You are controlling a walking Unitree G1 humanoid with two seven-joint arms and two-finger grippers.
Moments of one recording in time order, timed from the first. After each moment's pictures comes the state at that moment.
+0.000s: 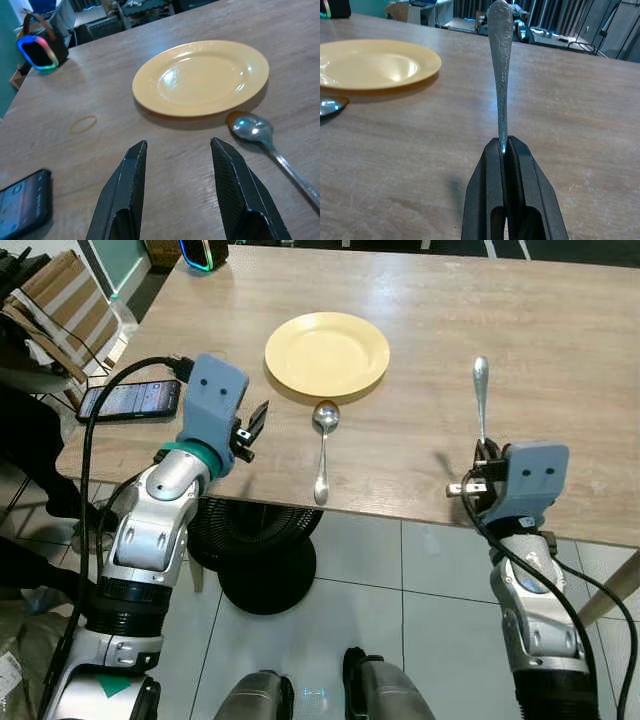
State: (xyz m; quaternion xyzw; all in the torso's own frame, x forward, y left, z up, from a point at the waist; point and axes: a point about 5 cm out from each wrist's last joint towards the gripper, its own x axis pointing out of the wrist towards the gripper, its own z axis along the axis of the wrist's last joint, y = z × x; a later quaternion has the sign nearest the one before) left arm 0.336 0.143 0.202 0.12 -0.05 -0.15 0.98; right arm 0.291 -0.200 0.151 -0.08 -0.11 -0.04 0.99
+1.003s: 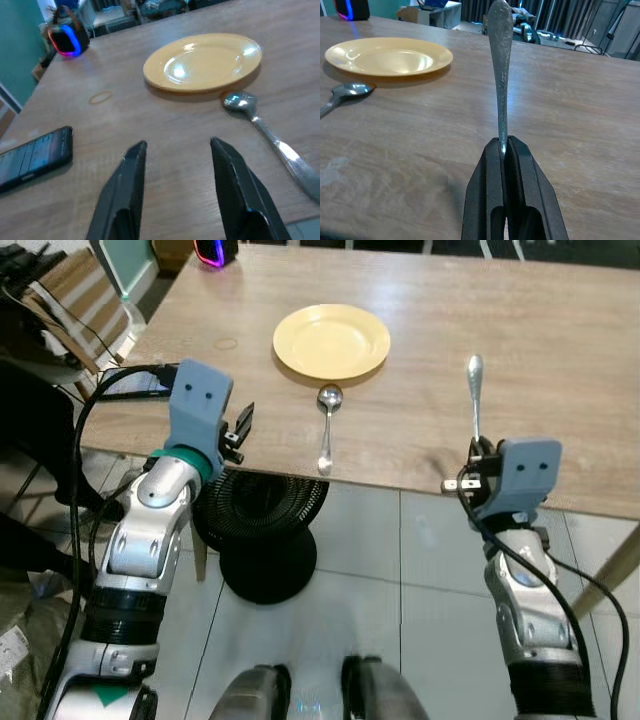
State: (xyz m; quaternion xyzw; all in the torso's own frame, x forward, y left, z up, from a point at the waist) left arm 0.335 0.151 0.200 0.11 -0.06 -0.12 0.98; right arm 0.301 -0.199 0.152 -0.07 -0.11 -0.03 0.99
